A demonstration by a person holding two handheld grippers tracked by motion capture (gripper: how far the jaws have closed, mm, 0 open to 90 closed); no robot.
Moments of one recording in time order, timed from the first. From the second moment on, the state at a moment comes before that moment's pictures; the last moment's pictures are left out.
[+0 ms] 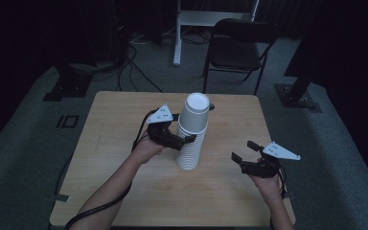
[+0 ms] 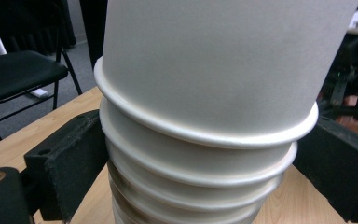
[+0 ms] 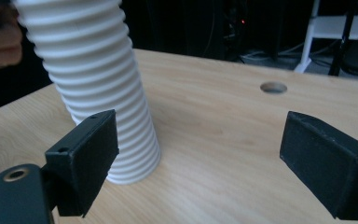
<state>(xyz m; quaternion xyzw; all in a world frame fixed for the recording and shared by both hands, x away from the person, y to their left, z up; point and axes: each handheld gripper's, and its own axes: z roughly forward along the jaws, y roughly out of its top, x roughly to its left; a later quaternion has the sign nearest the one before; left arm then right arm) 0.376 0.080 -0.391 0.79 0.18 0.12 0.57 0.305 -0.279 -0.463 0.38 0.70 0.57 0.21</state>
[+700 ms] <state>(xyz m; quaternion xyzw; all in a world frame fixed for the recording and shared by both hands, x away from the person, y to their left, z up) 0.377 0.079 -0.388 0.80 0.18 0.11 0.57 0.326 -0.251 -0.365 0.26 0.71 0.63 0.19</state>
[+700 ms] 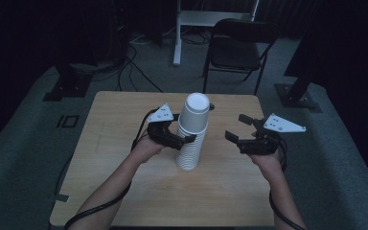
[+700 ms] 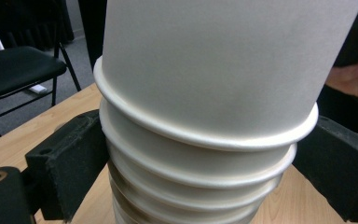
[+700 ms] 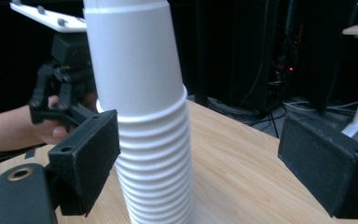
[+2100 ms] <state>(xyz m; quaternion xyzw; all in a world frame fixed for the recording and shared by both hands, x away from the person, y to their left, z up) 0.377 0.077 -0.385 0.80 0.18 0.11 0.56 0.370 -0.156 -0.318 0.17 0.77 0.60 0.15</state>
